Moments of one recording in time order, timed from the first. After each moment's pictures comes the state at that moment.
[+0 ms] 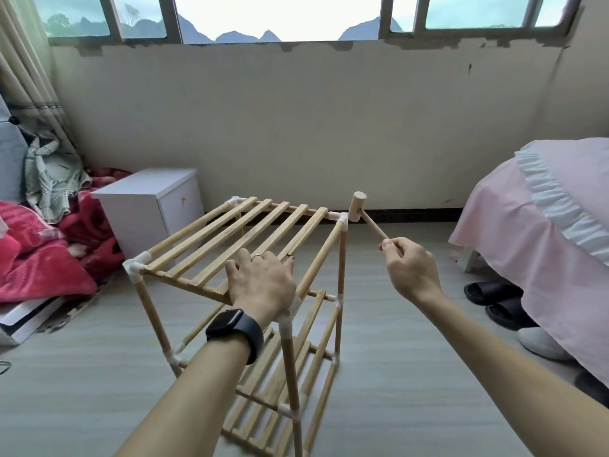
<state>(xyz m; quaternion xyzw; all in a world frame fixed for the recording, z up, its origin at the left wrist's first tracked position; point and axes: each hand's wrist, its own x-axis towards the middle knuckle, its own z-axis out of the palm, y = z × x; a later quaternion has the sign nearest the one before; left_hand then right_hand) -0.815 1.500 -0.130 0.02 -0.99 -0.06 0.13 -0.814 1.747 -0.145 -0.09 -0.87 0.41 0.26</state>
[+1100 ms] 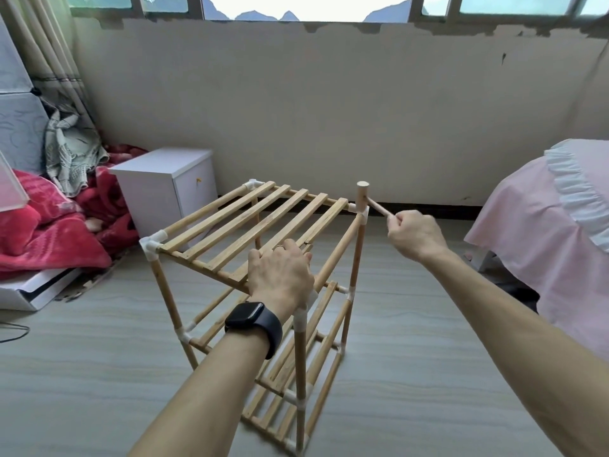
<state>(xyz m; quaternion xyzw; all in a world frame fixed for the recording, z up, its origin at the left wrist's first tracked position) -0.810 1.500 -0.138 -0.03 -0.98 -0.09 0.15 -0.864 1.736 -0.110 -0.08 -0.93 0.27 0.23</state>
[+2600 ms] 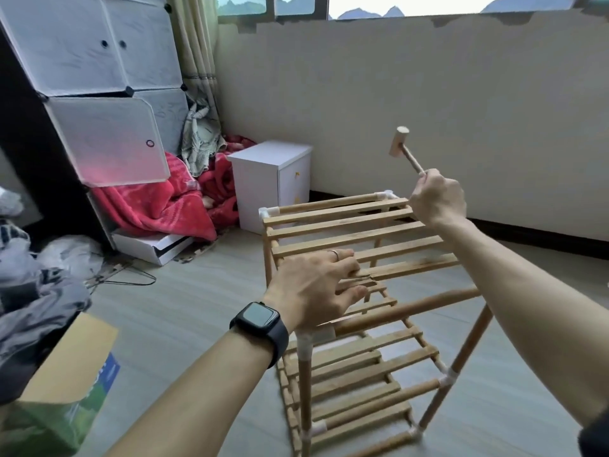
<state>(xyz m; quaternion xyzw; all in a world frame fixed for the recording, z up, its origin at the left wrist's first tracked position) -0.772 1.344 -0.129 -0.19 -0.97 -0.07 0.15 -0.965 1.559 -0.079 0.00 -0.94 0.25 0.25</state>
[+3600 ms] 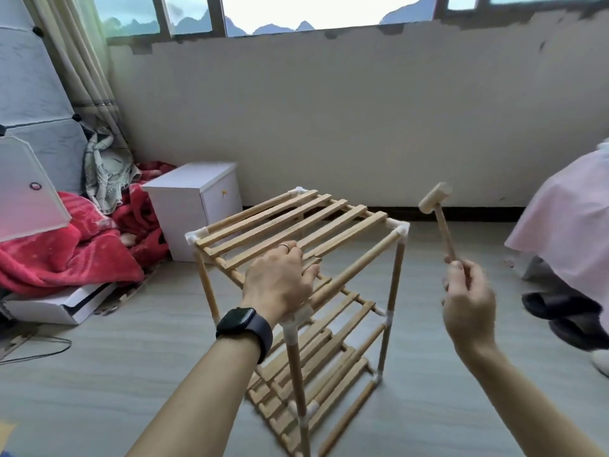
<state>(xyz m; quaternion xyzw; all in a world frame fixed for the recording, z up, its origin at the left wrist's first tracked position) -0.846 1.431 -0.136 -0.07 -0.98 -0.08 0.14 -0.811 1.708 -0.192 -0.08 -0.72 0.60 0.33</state>
